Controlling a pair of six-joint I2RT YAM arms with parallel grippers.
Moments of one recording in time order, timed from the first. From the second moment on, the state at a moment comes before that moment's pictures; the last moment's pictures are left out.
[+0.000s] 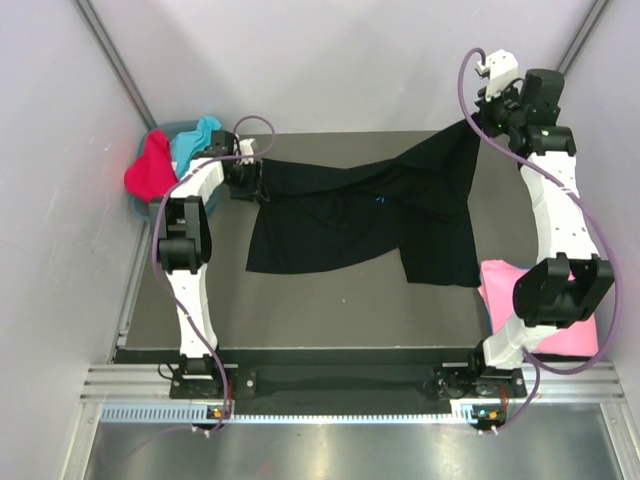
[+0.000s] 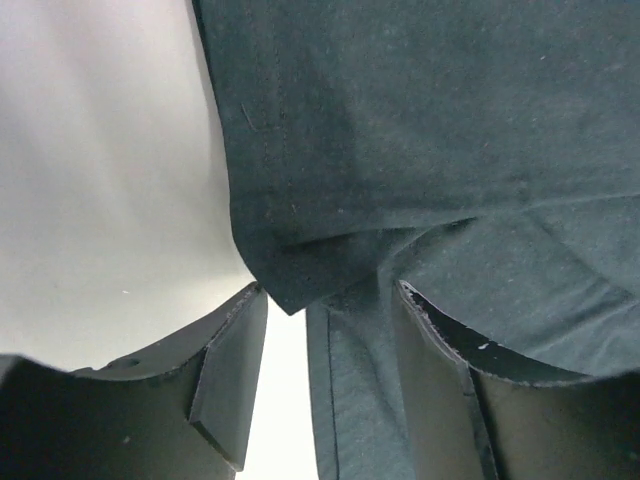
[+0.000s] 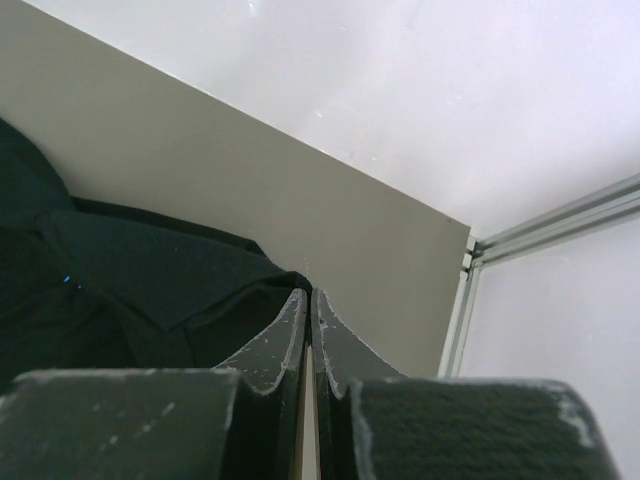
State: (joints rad) left arm -0.02 2.24 1.83 -0.65 0.35 -0.02; right arm -0.05 1.66 1.80 -0.51 -0.27 -0.44
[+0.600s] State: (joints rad) left arm -0.05 2.30 1.98 -0.64 0.32 0.02; right arm -0.05 1.69 1.81 -0.50 -0.26 -0.44
